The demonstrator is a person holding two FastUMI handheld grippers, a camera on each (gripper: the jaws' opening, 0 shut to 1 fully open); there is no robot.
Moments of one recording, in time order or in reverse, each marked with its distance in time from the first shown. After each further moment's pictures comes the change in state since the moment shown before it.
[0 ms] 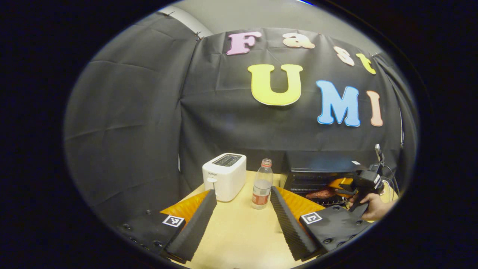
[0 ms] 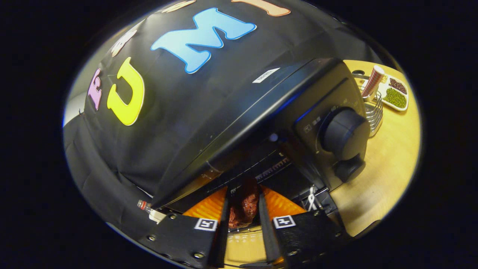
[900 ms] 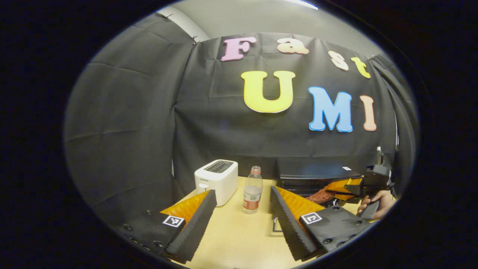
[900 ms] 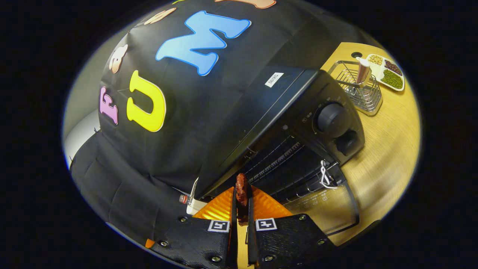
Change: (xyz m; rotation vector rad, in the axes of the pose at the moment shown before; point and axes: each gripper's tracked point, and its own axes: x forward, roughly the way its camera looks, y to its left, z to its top) left arm -0.006 -0.014 0.015 -0.009 -0.048 -0.039; right arm -0.049 0.049 -0.004 0.172 0.104 0.187
